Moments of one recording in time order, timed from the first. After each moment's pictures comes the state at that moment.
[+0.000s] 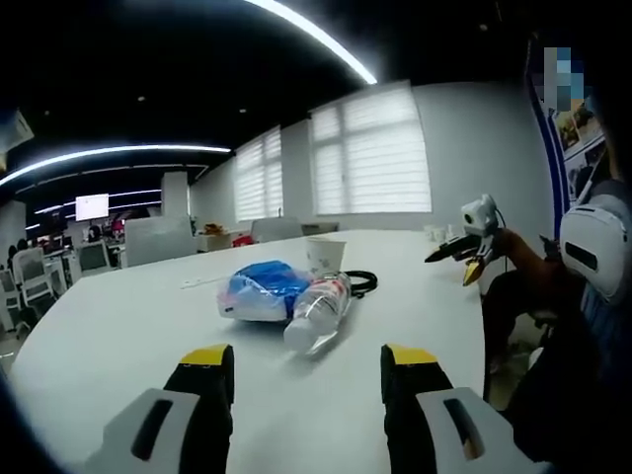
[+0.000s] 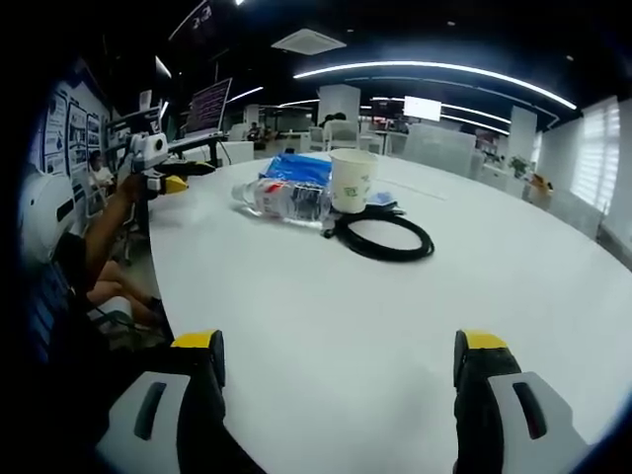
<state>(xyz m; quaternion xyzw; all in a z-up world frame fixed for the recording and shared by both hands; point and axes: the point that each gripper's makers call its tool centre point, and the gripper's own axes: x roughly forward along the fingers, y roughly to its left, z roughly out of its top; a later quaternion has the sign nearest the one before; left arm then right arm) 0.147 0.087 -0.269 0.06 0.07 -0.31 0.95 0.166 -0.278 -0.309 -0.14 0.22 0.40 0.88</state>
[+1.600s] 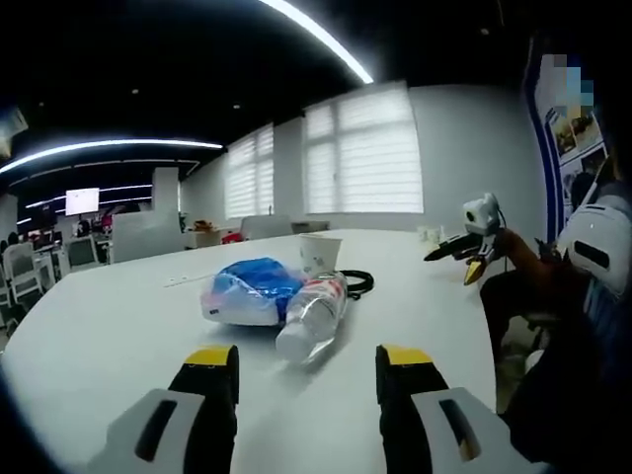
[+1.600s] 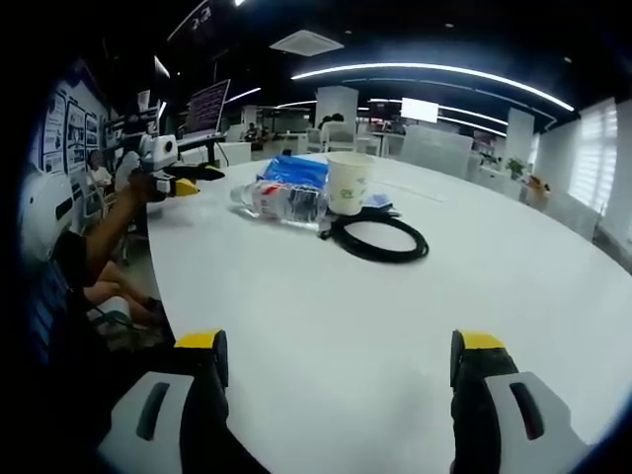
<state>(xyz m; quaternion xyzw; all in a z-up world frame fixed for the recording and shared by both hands) 0.167 0.068 -0.276 0.05 0.07 -0.34 0.94 0.165 -0.283 -0.305 -0.15 0.22 0.39 0.88</state>
